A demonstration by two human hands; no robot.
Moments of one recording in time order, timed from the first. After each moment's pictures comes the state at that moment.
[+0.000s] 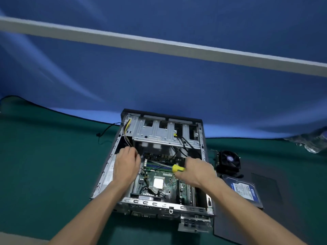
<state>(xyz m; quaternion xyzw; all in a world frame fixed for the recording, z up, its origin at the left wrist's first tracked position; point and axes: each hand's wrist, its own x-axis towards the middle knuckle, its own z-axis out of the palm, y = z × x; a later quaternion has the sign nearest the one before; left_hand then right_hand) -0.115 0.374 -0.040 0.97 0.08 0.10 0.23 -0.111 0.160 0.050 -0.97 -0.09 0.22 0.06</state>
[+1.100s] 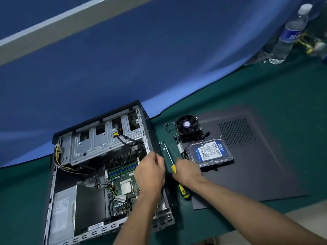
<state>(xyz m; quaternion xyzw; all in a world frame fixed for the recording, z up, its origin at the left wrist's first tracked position) -0.108 0.131 -0.040 0.98 0.07 0.01 0.19 -0.112 0.023 -0.098 -0.95 0.05 0.23 0.22</state>
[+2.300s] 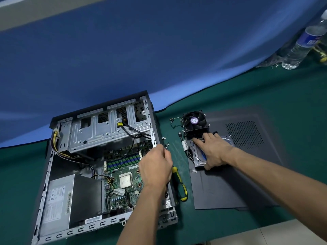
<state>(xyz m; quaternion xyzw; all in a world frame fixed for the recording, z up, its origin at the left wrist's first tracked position) -0.103 0.137 -0.049 0.99 0.04 0.02 0.17 -0.070 -0.062 -0.096 -0.95 -0.15 0.26 -0.05</state>
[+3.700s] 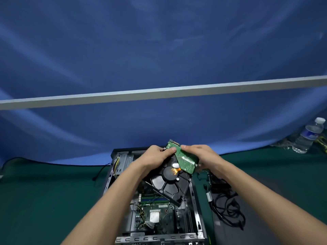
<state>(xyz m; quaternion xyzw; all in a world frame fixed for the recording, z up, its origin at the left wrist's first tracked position) -0.076 0.254 0.149 0.84 0.05 -0.16 0.51 -0.067 0.074 0.123 -0.76 0.03 0.18 0.62</state>
